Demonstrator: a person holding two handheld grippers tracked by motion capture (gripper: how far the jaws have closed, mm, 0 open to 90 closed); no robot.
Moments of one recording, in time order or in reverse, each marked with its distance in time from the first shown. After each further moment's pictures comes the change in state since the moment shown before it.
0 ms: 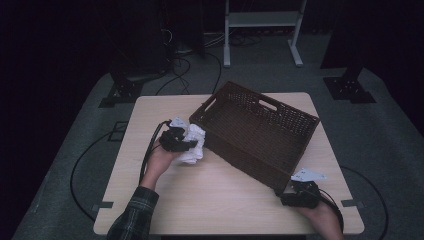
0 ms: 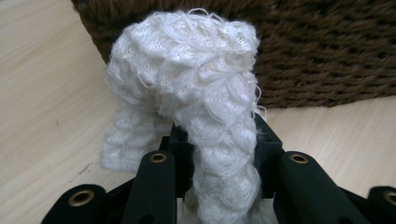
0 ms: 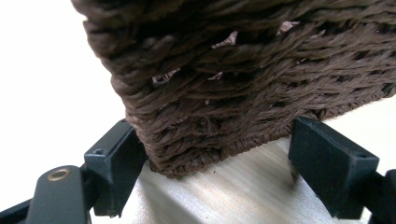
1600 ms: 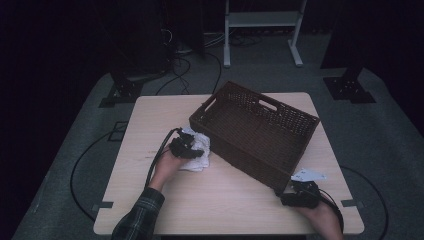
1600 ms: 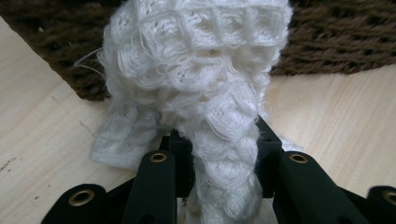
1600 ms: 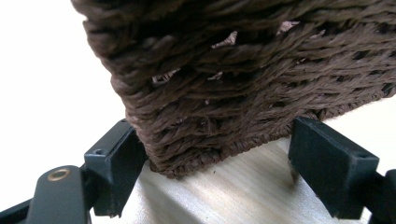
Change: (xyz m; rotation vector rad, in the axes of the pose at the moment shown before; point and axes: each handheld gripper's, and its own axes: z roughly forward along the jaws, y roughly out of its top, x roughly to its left) left arm -0.005 -0.019 0.049 0.136 -0.060 -0.011; right arm 0.000 0.000 0.000 0.000 0.000 0.000
